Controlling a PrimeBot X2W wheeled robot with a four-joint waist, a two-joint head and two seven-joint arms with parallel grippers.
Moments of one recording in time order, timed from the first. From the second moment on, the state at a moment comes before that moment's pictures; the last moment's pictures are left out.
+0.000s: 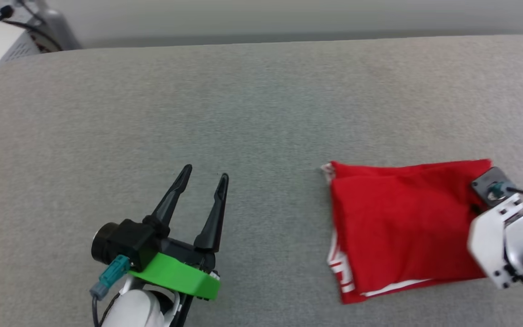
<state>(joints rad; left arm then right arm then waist) -0.11 0.19 -0.30 -0.03 -0.34 -0.13 -0.26 -0.19 -0.58 0.31 -0.11 0.18 0.13 0.68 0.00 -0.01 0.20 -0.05</state>
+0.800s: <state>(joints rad) -0.24 0.38 -0.35 -0.19 -0.30 -0.13 -0.26 -0.48 -0.74 0.08 0.39 0.06 0.13 0.27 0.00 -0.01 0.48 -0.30</state>
